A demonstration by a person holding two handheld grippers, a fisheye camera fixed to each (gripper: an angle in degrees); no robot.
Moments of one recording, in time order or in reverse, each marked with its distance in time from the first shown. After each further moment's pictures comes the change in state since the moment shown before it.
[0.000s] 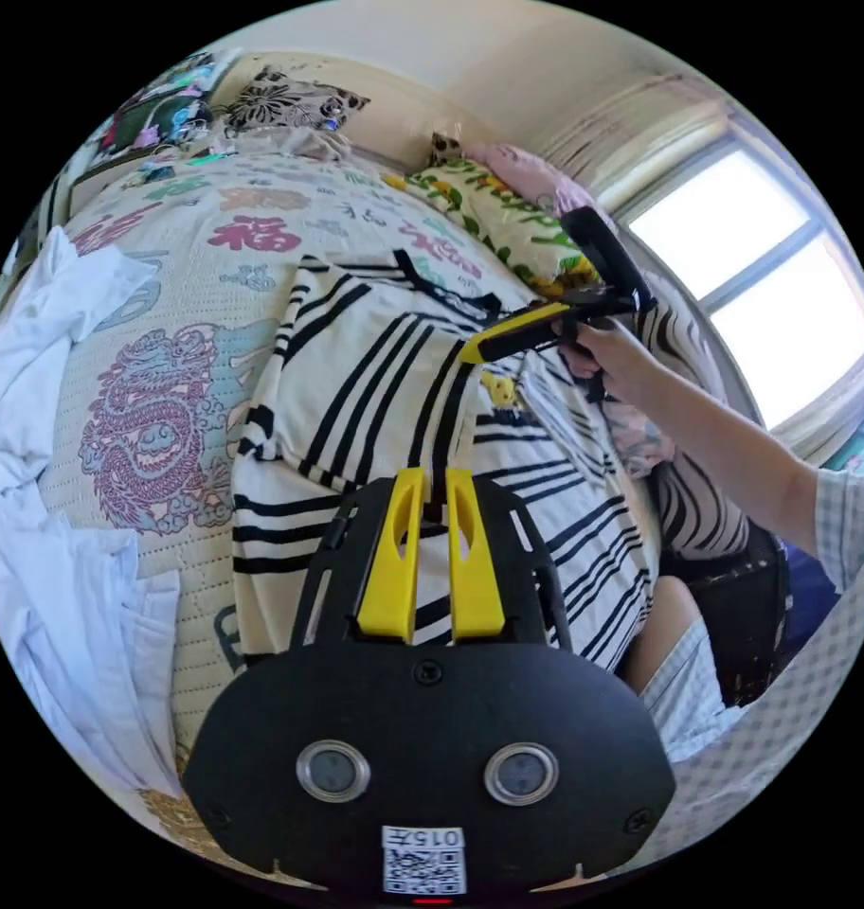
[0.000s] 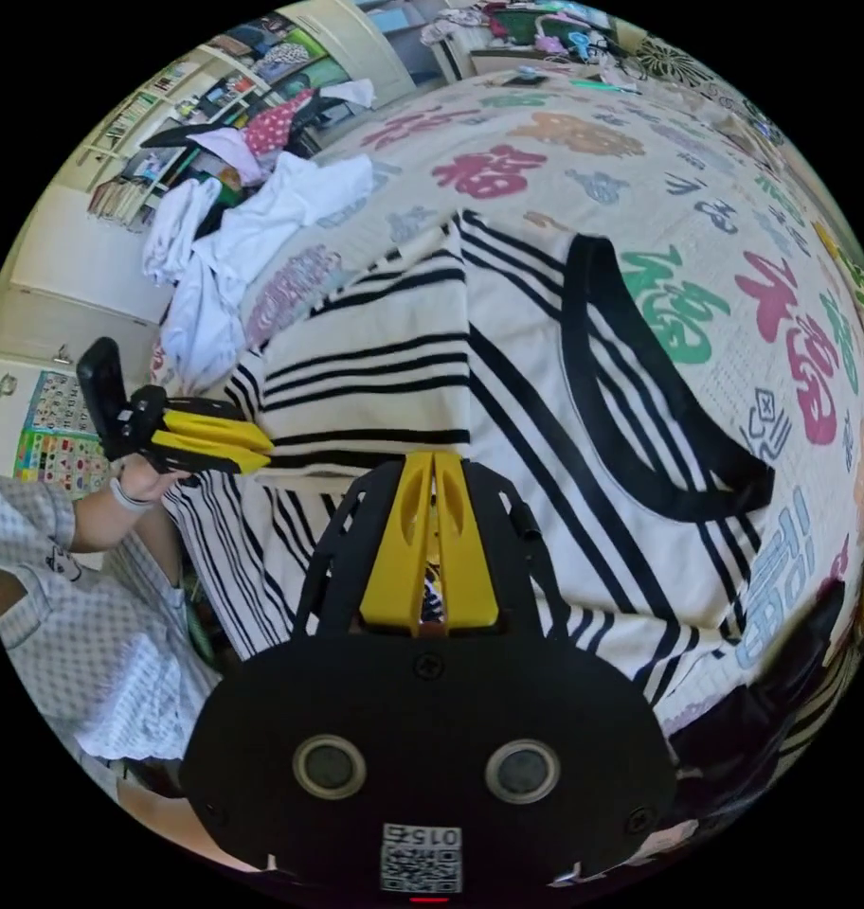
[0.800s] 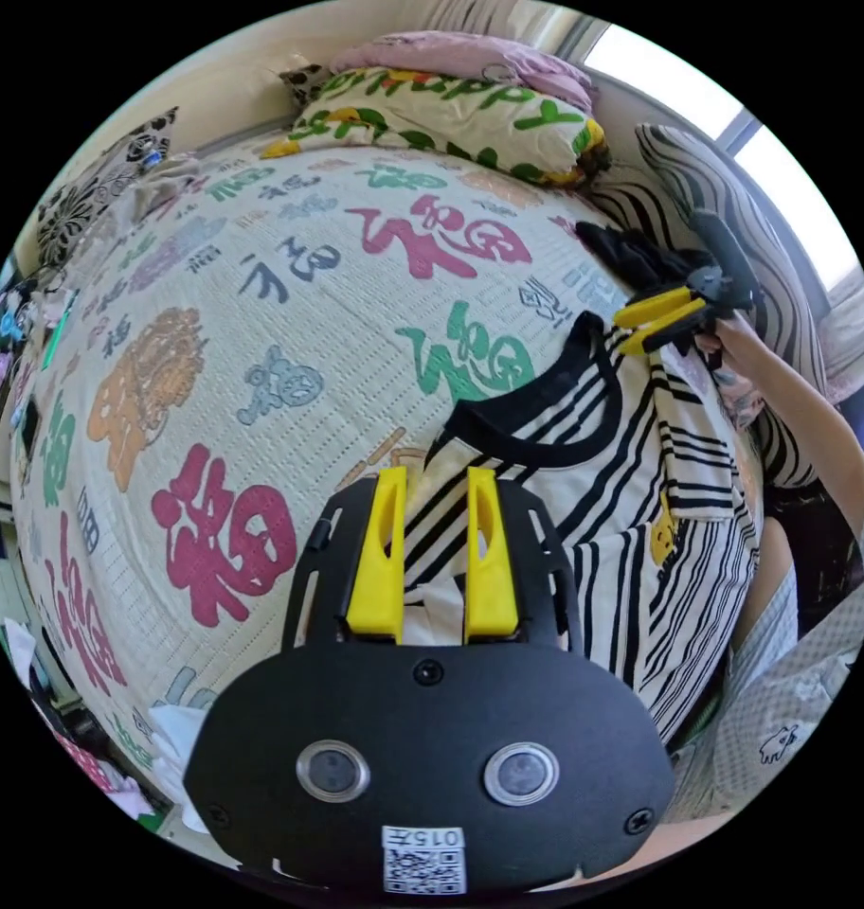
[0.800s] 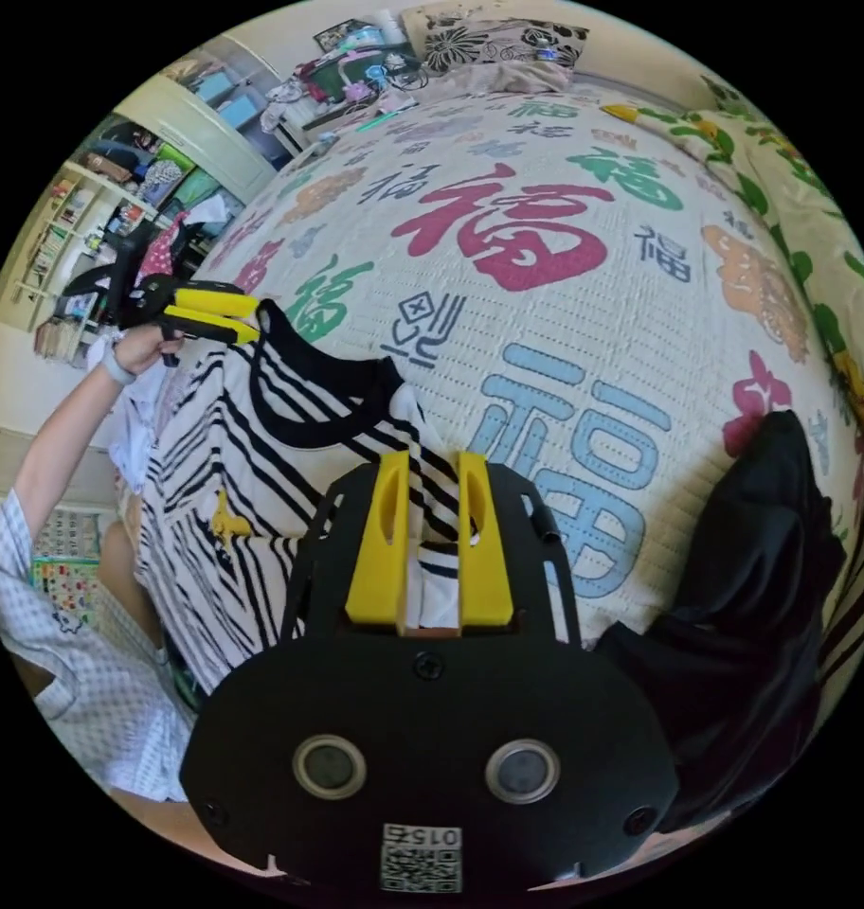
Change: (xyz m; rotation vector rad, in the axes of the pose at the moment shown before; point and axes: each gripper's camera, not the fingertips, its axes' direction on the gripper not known) left arm 0.039 -0.247 0.111 -0.327 -0.197 0.431; right arm 0.086 0.125 -0.138 0.181 0.045 0.320
